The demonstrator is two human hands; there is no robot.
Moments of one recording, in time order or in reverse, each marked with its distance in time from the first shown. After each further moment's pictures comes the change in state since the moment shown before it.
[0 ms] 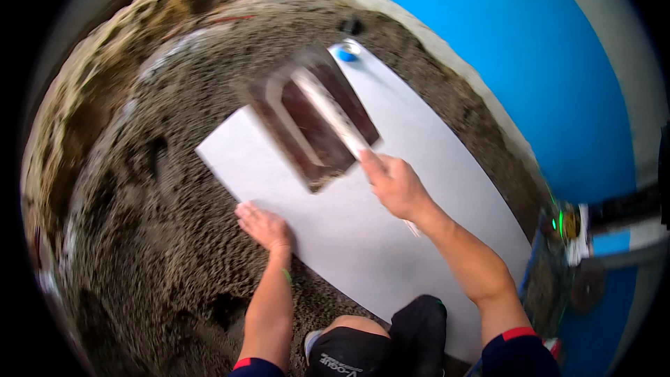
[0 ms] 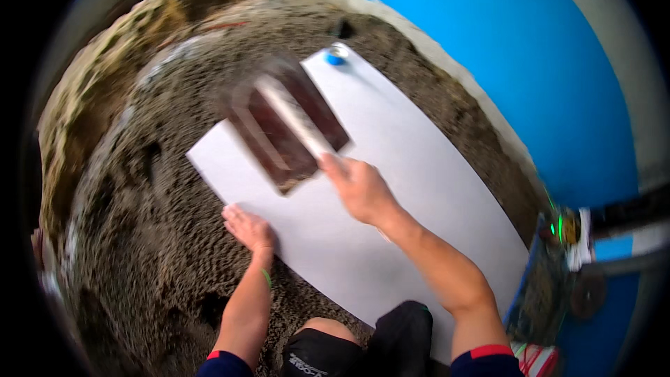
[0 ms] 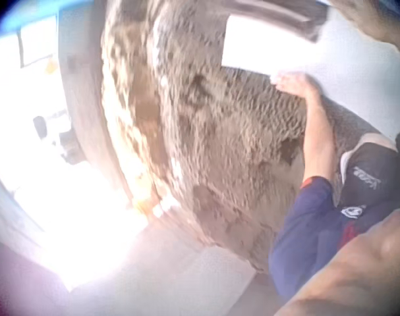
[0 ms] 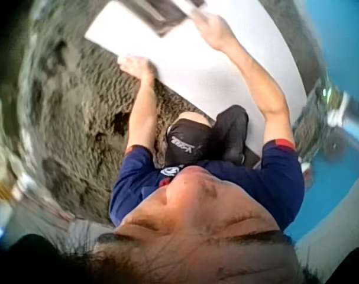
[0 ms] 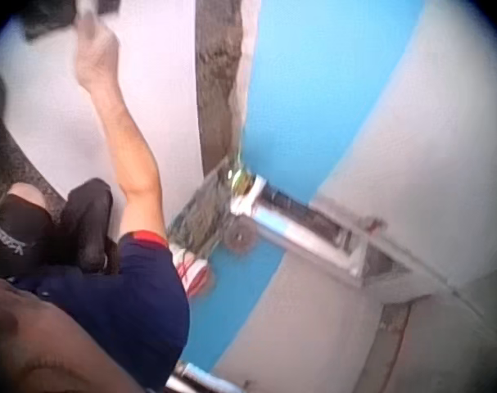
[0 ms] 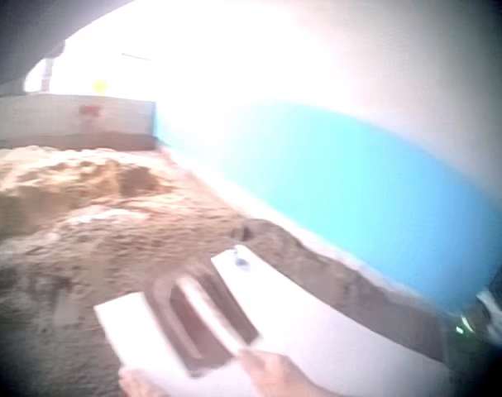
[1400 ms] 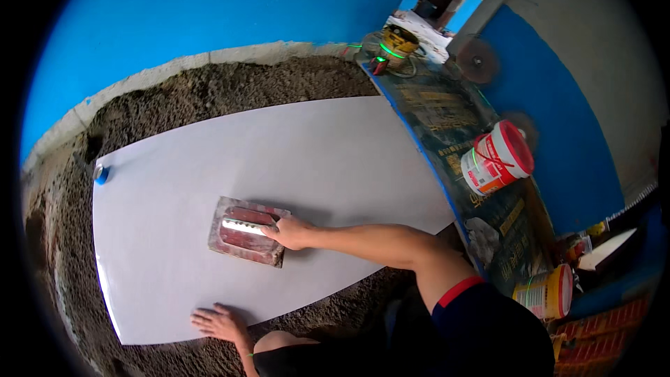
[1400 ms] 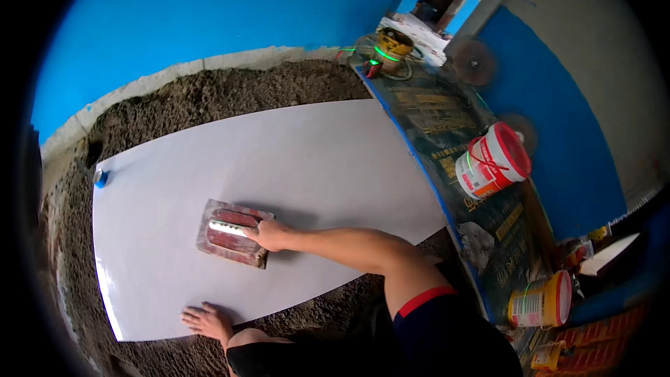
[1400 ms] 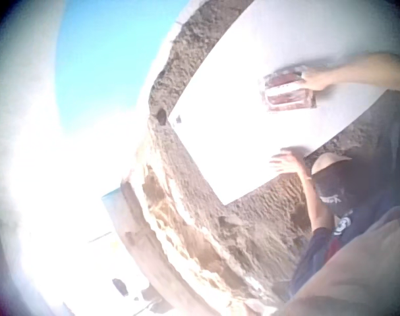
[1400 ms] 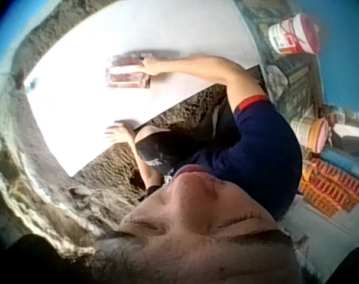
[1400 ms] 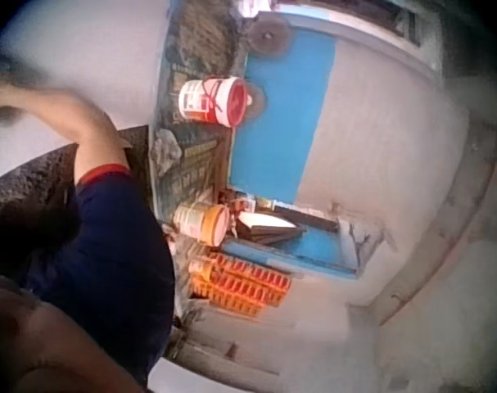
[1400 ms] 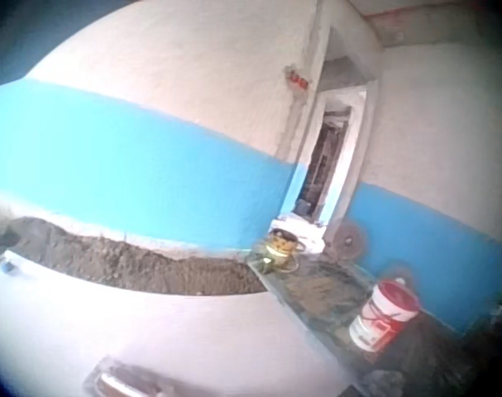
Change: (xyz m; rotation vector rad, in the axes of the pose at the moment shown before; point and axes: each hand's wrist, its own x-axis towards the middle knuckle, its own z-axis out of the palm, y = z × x) left_hand -0.163 0.066 -0.032 0.461 -0.236 0.538; right_hand -0.219 0.295 -0.029 -0.095 0.257 0.569
